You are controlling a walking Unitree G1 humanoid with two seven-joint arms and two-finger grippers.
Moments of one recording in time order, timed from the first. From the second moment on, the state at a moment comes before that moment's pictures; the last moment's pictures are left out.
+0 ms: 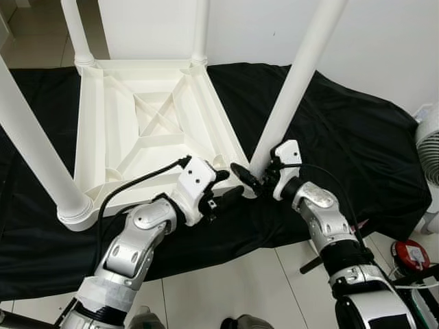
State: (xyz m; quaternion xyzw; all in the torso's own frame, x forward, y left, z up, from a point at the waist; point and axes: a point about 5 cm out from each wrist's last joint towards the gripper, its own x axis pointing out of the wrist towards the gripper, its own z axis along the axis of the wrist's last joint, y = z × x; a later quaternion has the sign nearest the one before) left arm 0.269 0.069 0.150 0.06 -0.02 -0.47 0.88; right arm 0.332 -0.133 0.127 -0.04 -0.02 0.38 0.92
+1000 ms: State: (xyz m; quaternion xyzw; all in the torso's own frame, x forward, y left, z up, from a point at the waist) left arm 0.276 0.064 0.156 0.06 -0.02 -0.47 0.88; right arm 0.332 -0.117 0.125 0.02 -0.02 0.16 0.99
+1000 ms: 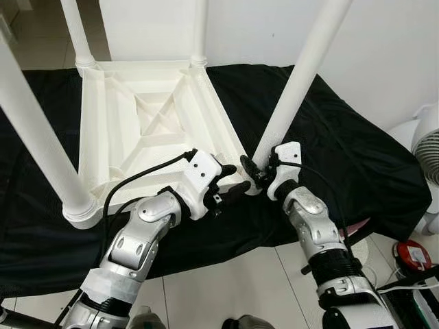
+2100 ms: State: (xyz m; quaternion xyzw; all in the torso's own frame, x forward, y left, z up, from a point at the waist) left arm 0.285 0.084 0.170 0.07 -0.03 -0.44 0.90; right arm 0.312 -0.098 0.143 0.00 -0.05 0.11 0.99
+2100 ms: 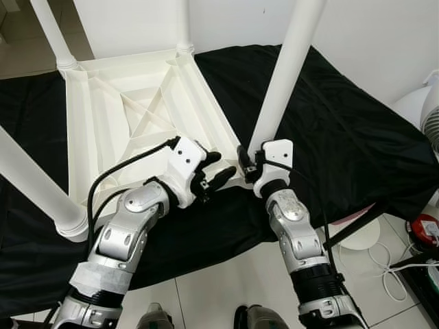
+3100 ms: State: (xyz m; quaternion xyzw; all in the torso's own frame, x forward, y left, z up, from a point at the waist) left arm 0.286 0.078 0.171 0.08 -0.03 -0.44 0.90; right arm 0.305 -0.100 0.150 0.01 -0.05 0.02 1.00
